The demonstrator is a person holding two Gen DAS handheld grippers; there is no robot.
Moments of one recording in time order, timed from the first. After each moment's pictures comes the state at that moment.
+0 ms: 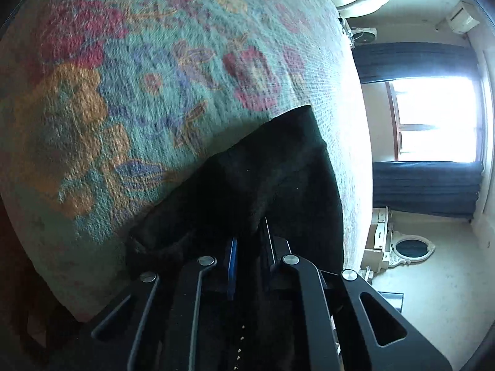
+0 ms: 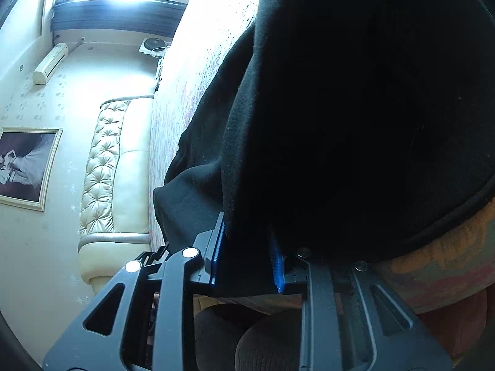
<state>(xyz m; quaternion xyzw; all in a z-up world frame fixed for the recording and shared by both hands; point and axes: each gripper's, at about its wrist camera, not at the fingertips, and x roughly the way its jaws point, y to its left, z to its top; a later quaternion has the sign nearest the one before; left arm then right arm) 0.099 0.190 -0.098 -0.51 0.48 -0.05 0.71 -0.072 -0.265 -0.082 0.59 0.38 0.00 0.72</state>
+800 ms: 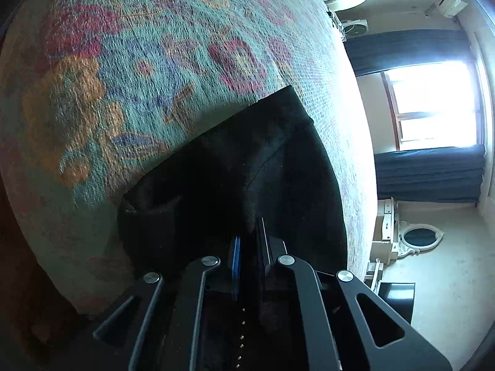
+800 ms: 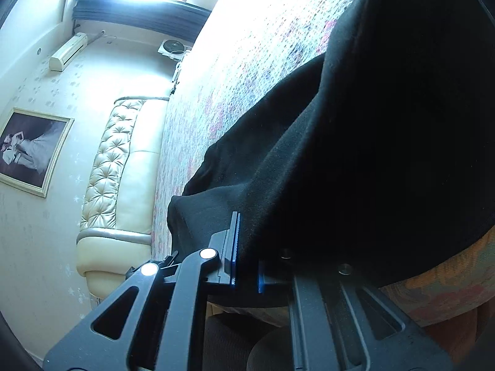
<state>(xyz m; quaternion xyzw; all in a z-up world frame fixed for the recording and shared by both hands) 0.101 0.161 -0.087 -0.49 0.48 -0.05 0.72 -0.063 -0.267 -0.048 0.55 0.35 0.01 0.76</state>
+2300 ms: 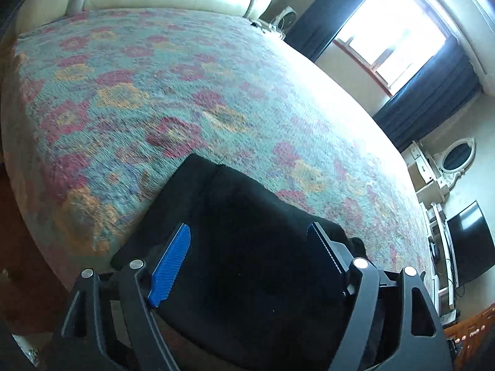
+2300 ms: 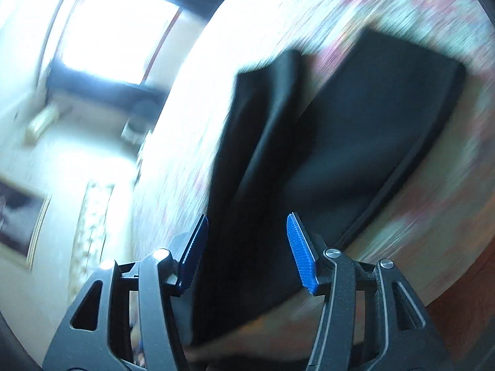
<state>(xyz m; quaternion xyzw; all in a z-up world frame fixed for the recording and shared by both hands) 0.088 0.118 -0.024 -0.24 0.43 -0.07 0.87 -0.167 -0.479 -0.003 0.55 0.23 -0.23 0.77</state>
